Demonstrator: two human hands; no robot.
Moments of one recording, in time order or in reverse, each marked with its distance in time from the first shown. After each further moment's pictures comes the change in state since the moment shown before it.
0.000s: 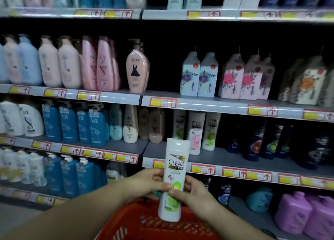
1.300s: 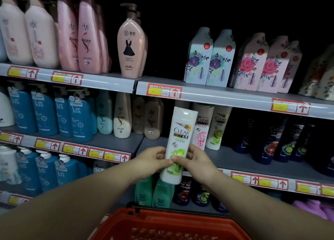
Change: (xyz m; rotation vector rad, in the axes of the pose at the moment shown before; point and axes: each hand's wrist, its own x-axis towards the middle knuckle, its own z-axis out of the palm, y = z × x) left_hand 0.105 0.006 -0.040 -0.041 0.118 0.150; right_hand 0.121 -0.023 -0.025 0.005 0.122 -0.037
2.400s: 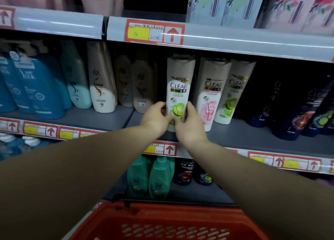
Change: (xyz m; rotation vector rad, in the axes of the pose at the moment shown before) left_hand 0.134 -0.027 0.010 0.292 0.420 0.045; right_hand 0.103 0.043 0.014 -0.323 0.330 -0.094
